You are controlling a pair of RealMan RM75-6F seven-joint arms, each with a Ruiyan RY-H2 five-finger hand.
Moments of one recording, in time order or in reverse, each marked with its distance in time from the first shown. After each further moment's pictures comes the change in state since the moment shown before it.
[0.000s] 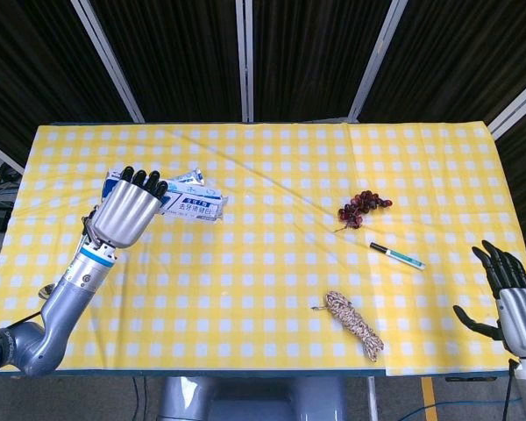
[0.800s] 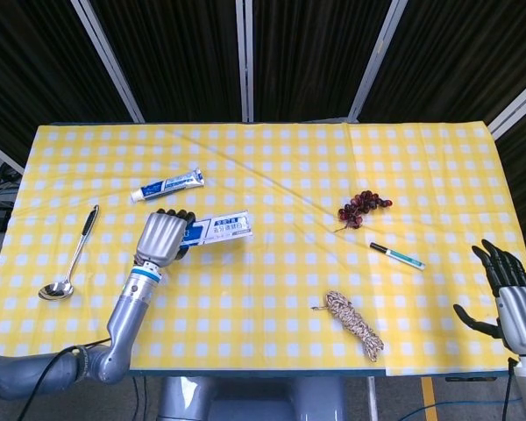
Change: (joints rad) left arm 0.029 -0.404 -0.059 0.170 -0.311 -0.037 -0.246; right arm 0.007 -0.004 0.003 0.011 0.012 -0.017 0.003
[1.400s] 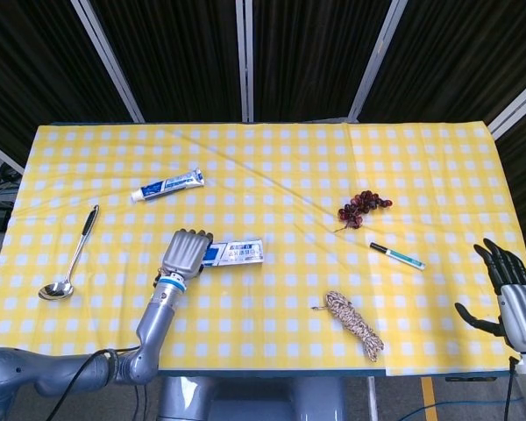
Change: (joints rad) left arm -0.053 -0.205 -0.014 0.130 -0.203 -0.074 0.131; right arm 0.007 0.003 0.004 0.014 0.014 -0.020 0.033
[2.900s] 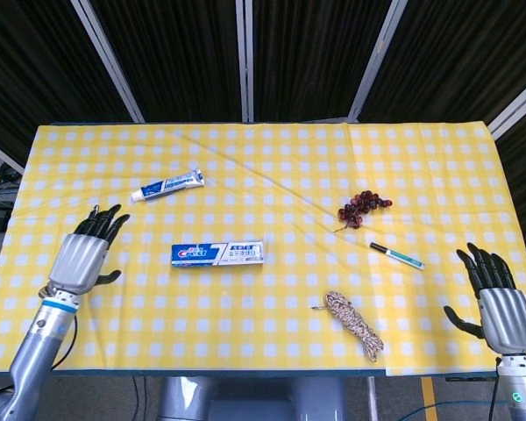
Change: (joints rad) left arm 0.414 0.545 0.019 -0.362 0.501 0.042 -0.354; right arm -0.001 -0.069 -0.007 -0.009 -0.013 0.013 -0.218
